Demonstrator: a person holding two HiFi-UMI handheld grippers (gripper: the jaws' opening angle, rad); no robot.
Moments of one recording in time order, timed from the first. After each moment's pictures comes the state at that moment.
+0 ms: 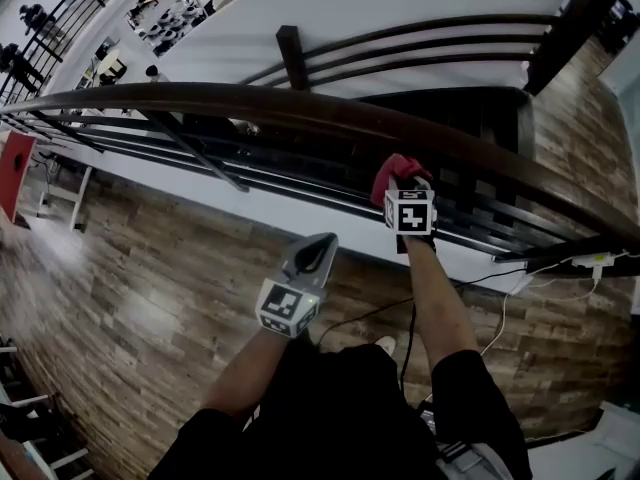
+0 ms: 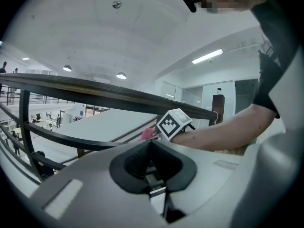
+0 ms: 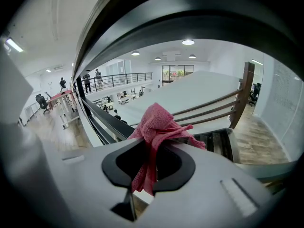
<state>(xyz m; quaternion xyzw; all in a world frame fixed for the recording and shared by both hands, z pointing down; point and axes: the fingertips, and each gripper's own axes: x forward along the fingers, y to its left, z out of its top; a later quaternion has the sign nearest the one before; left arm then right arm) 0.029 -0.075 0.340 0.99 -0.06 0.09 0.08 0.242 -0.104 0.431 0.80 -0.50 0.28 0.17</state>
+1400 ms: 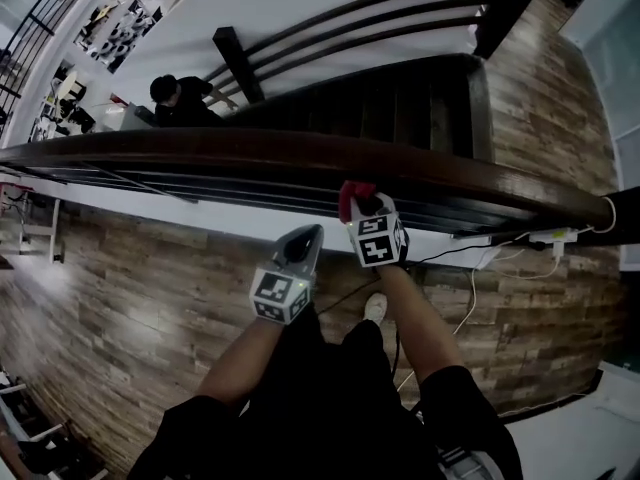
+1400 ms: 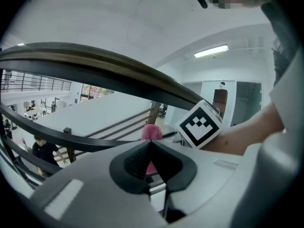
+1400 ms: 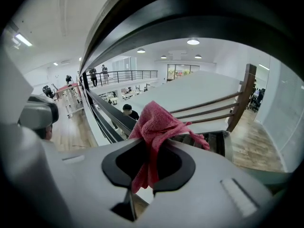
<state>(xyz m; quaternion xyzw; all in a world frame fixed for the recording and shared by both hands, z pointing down) 0.156 0.006 0.372 0.98 -0.03 0.14 0.13 0.270 0.009 0.435 0.78 -0.53 0.28 0.20</state>
